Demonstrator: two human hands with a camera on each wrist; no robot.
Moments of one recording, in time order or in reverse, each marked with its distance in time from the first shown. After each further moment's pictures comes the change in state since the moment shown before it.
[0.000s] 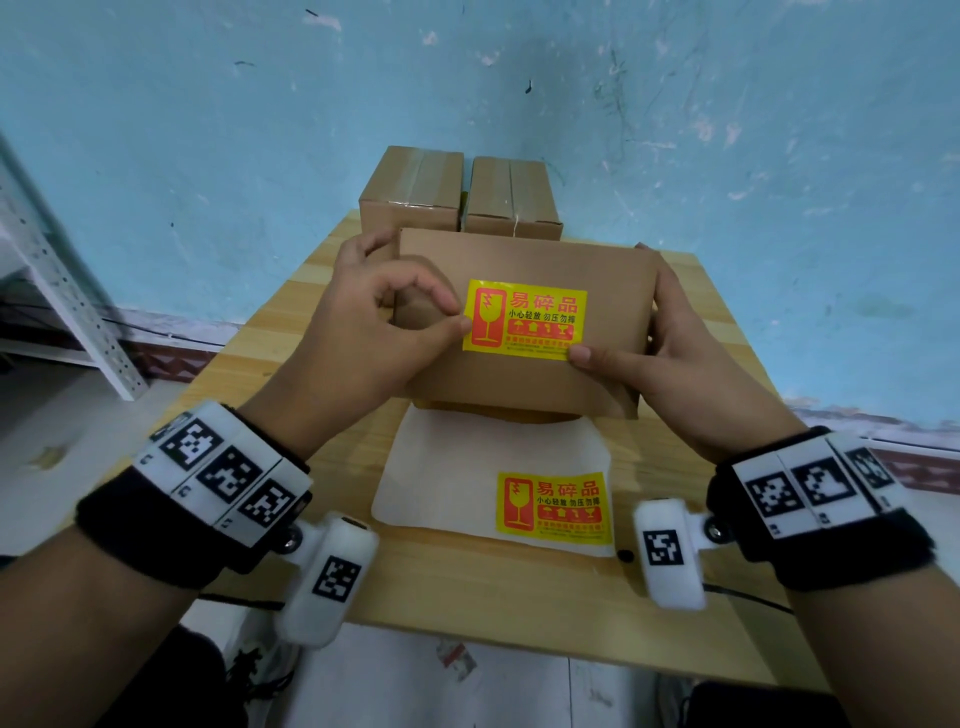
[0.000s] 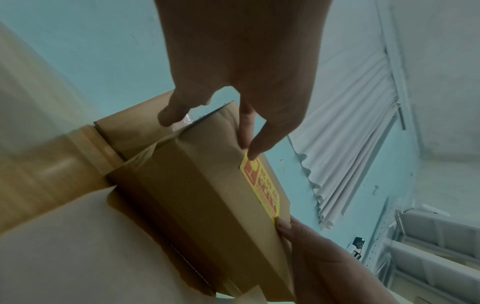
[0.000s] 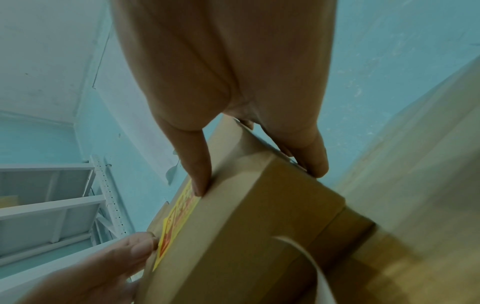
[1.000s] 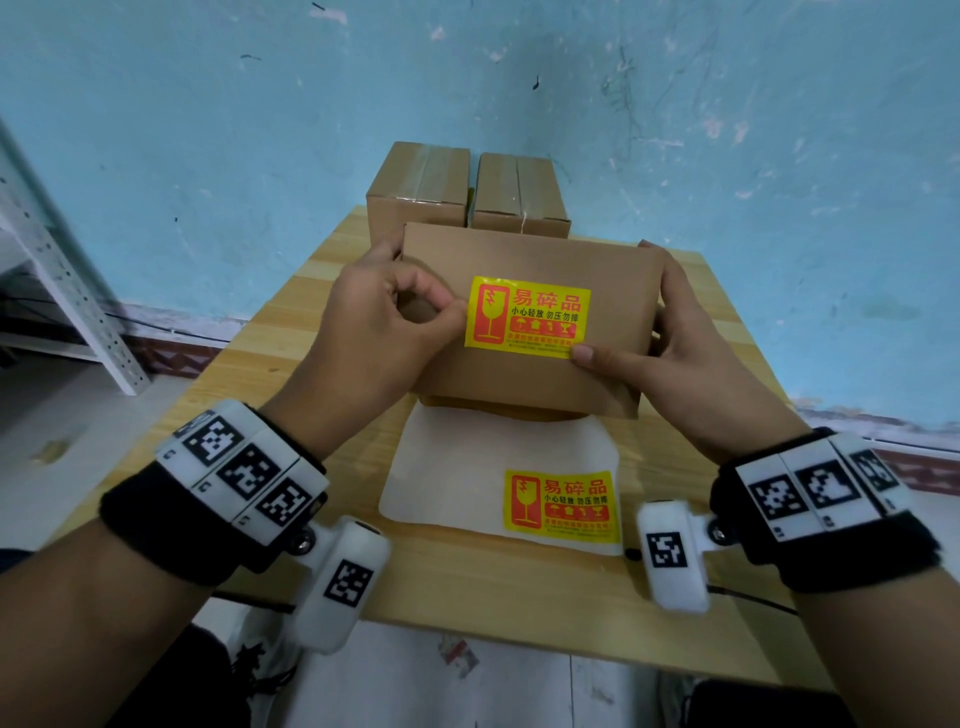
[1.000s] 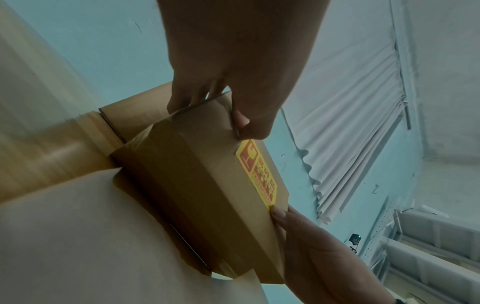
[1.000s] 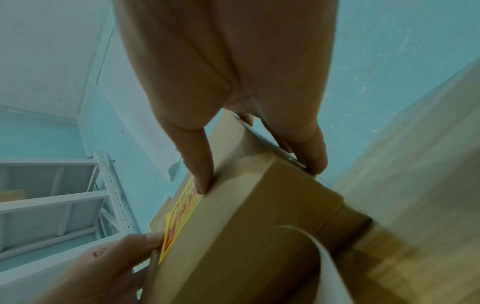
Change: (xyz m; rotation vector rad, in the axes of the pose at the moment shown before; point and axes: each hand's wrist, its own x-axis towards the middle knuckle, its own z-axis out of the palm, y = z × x) left_hand 0.000 0.005 0.007 0.053 0.135 0.120; right_hand -0.002 -0.003 0.006 -0.075 0.036 -0.003
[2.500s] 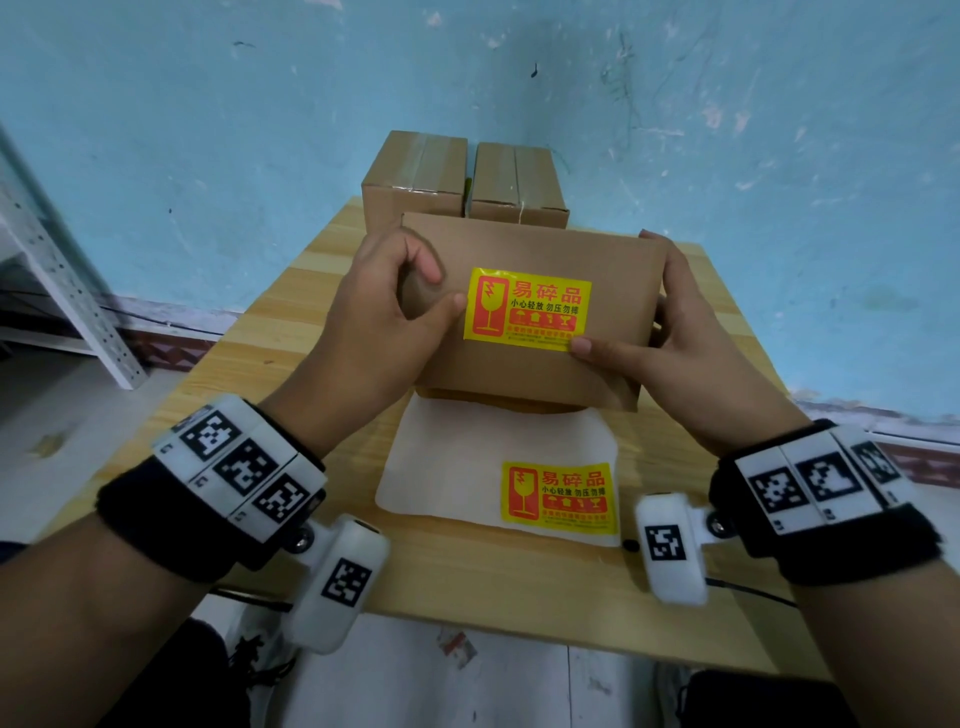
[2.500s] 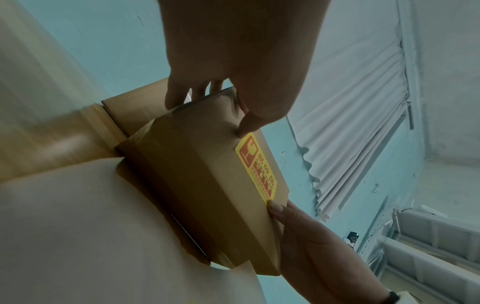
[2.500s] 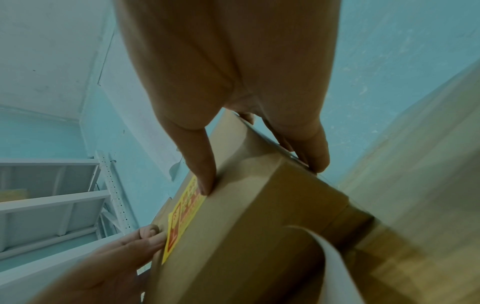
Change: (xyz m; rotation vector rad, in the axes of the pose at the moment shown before) left_hand -0.001 -0.010 0.006 -0.004 -0.029 0.006; right_hand -0.003 -0.002 0.000 -0.019 0.014 0.006
